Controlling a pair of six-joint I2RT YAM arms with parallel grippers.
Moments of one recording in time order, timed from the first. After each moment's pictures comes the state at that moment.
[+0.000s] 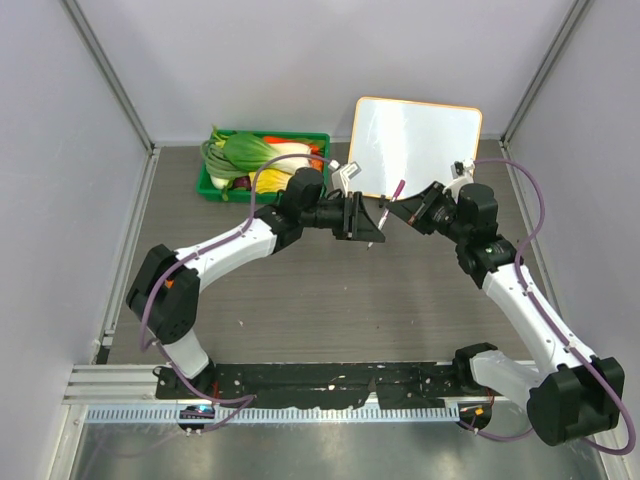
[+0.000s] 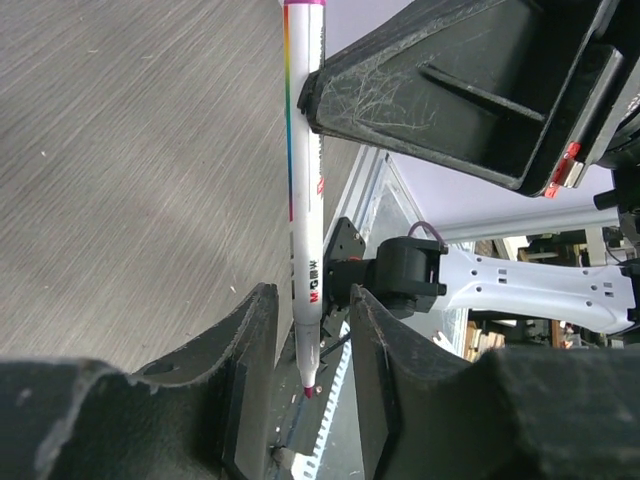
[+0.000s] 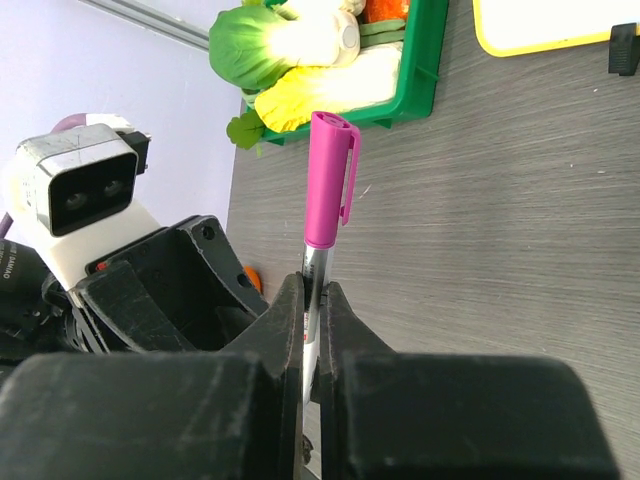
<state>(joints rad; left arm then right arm) -0.73 1.69 1.25 0.09 0.70 -0.75 0.23 1.04 0.83 -0.08 -0.36 0.87</state>
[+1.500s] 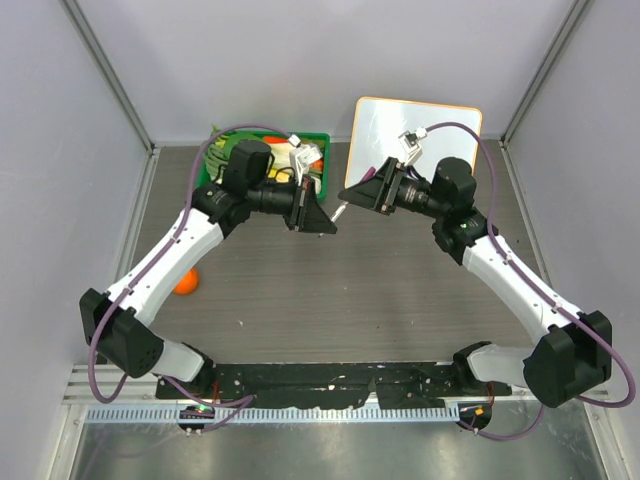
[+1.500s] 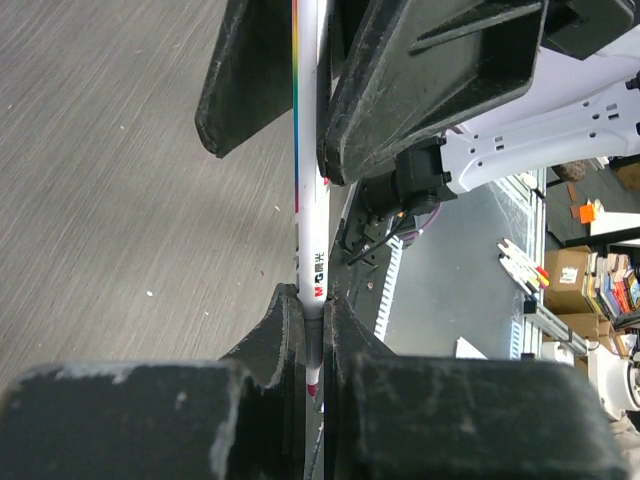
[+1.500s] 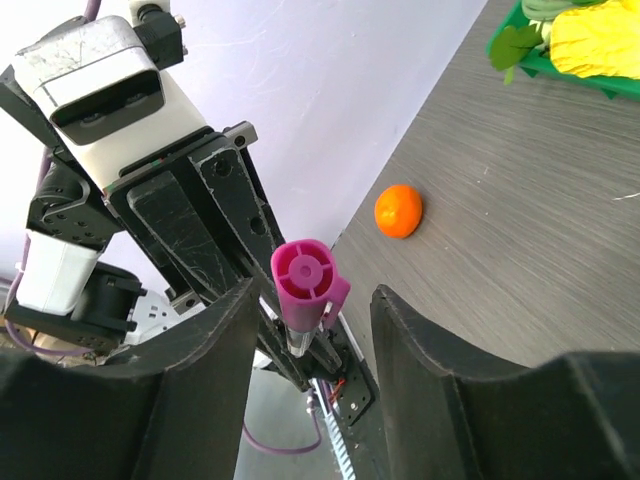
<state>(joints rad) -0.54 1.44 1.43 -0.52 0.87 -0.25 0.40 1.24 1.02 0.20 -0.73 0.92</state>
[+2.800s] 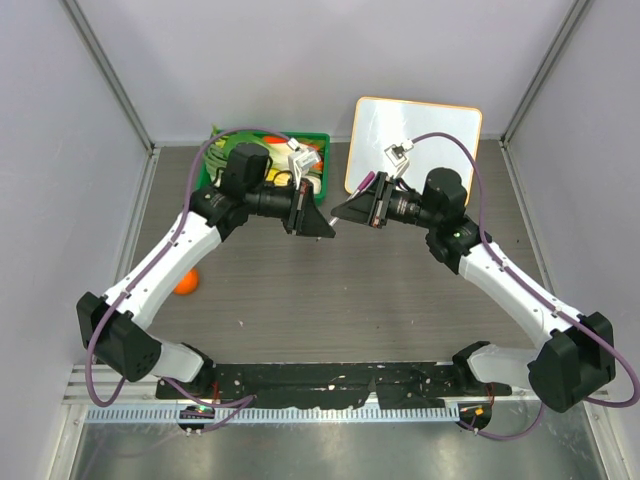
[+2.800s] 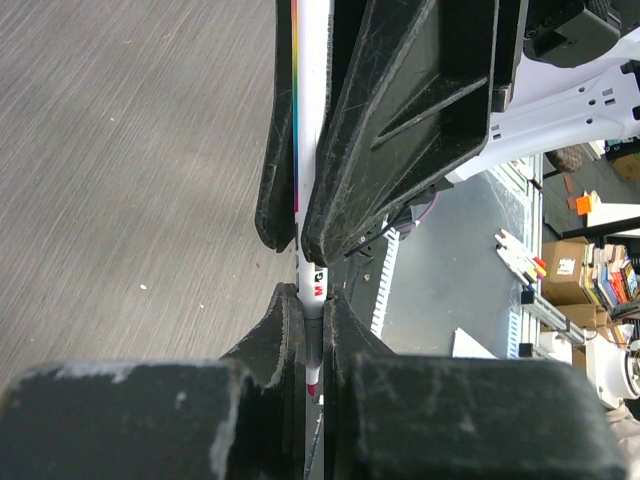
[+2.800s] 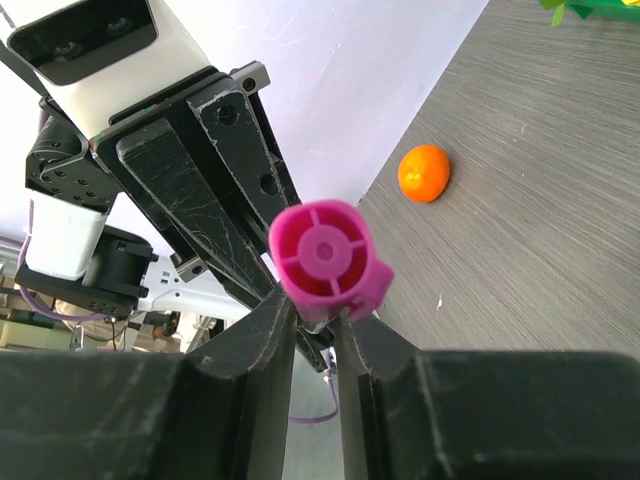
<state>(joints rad) -0.54 1.41 1.40 -0.53 0.89 -0.24 0.47 1.22 0.97 0.22 -0.74 0.94</state>
